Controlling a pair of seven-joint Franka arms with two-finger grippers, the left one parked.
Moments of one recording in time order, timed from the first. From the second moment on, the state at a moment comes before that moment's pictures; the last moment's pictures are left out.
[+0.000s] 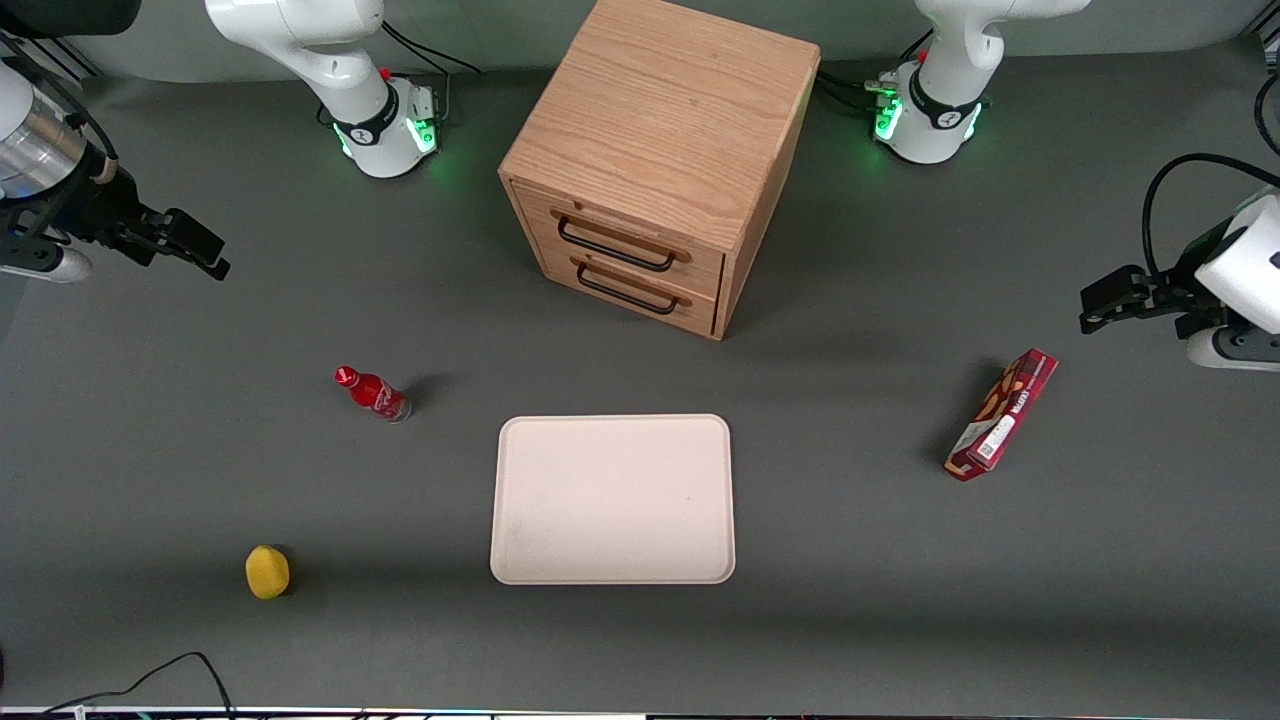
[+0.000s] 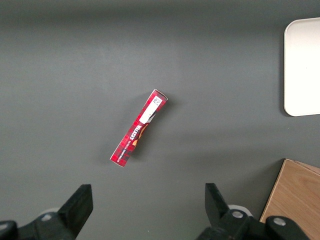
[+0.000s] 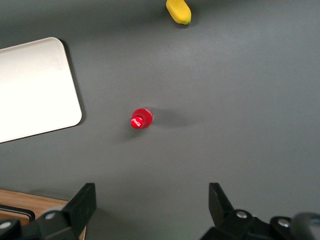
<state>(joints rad) 0.02 -0.19 0.03 -1.83 0.00 1.67 0.30</state>
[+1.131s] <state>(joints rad) 0.02 -0.17 0.03 -1.79 0.00 1.64 0.30</state>
